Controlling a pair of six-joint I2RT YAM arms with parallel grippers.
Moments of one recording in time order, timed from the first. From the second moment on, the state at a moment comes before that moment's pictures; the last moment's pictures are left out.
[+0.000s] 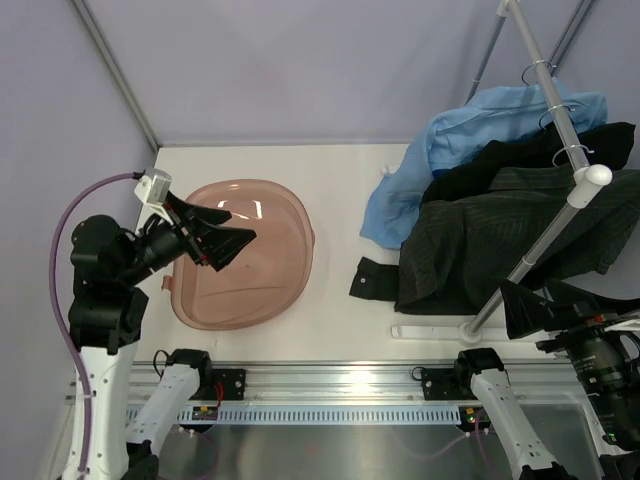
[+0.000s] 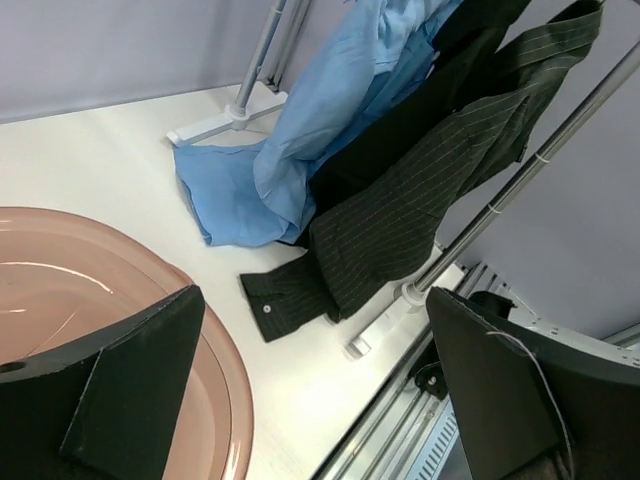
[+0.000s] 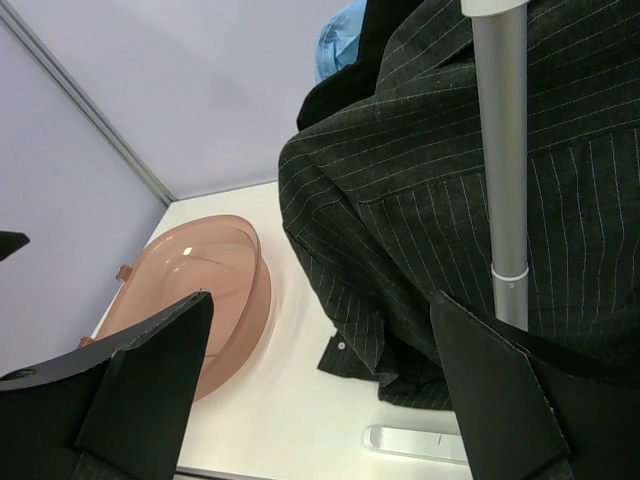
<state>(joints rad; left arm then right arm) -0.06 0.69 1.19 -0.51 0.81 -0.43 0.11 0.49 1.73 -1.19 -0.06 0.37</state>
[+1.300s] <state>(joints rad) -0.74 1.99 2.23 -0.20 0.50 -0.10 0.02 0.50 1.75 -1.21 -0.35 0.34</state>
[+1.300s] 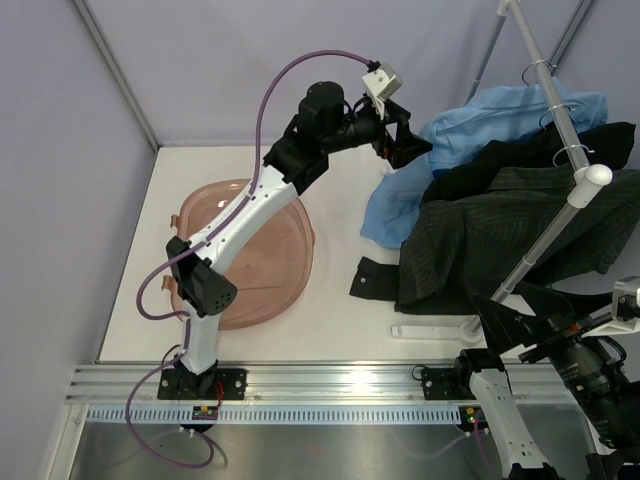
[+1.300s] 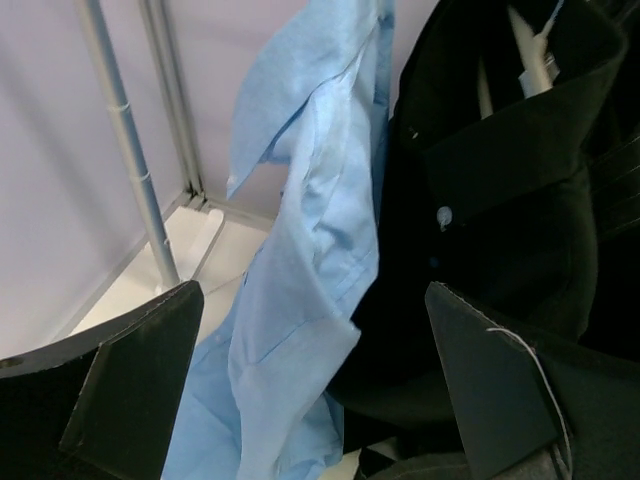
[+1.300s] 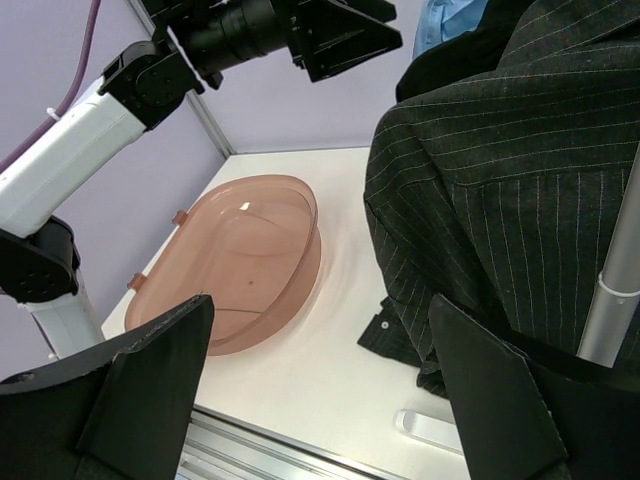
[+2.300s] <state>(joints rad) -0.77 2.26 2.45 -0.01 0.56 -0.04 -0.11 0.50 1.77 -1.19 -0.49 0.35</state>
